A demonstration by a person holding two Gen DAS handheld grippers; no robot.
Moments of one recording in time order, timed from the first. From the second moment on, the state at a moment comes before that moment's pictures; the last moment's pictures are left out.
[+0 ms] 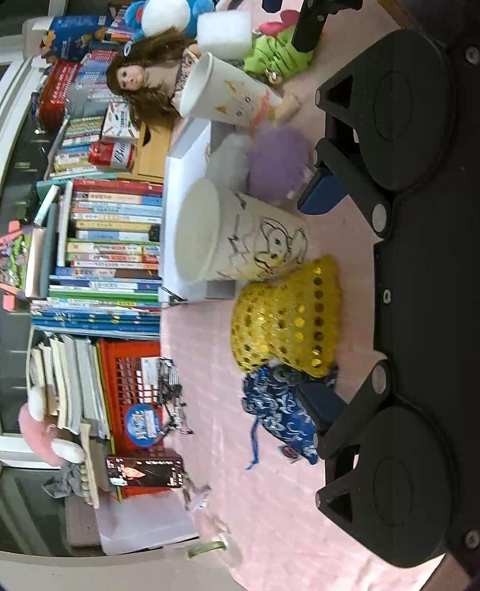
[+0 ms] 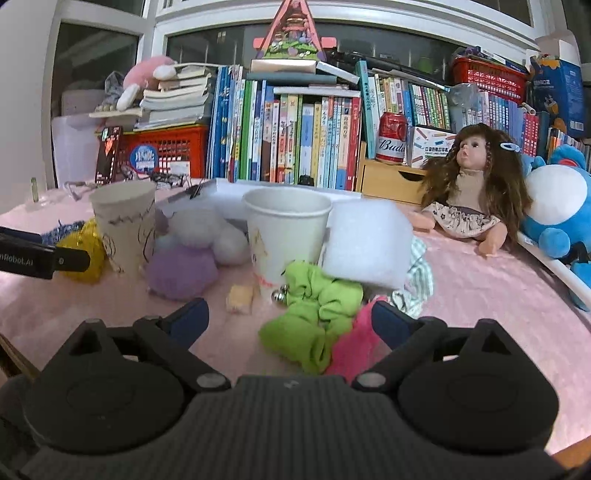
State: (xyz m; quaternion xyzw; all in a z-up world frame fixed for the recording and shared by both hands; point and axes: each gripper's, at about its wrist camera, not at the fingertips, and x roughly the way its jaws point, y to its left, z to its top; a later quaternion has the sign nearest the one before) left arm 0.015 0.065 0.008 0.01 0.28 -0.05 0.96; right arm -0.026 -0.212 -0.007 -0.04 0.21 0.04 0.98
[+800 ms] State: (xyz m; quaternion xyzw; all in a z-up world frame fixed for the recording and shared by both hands) left arm 0.038 0.069 -0.014 0.00 0.28 -0.02 0.96; right arm -0.007 -0.207 -0.023 -0.07 0.22 0.02 0.97
